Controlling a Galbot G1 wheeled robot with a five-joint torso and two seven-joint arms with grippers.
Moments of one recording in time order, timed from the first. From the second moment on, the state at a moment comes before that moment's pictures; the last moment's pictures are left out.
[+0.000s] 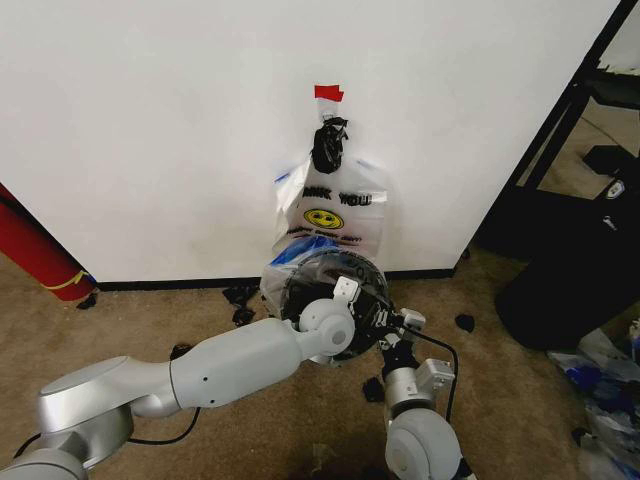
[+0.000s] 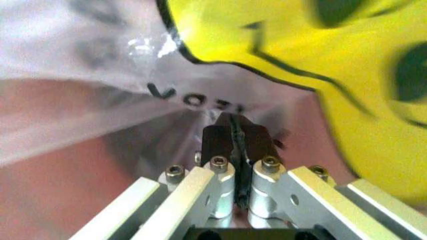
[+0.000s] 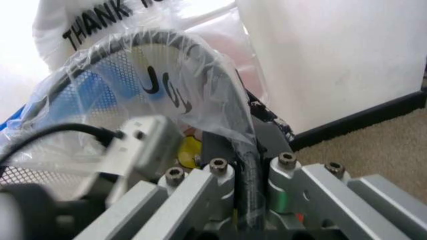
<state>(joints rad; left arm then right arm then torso) 0.25 -1.14 0.75 -1.70 -1.48 0.62 -0.90 -1.40 1.40 0.14 2.06 0.41 -0.04 0.42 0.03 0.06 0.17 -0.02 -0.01</state>
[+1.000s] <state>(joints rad) 0.30 -1.19 0.68 -1.63 -1.53 0.62 -0.85 -1.41 1.40 0.14 2.08 0.40 -0.04 0.42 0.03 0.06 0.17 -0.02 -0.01</state>
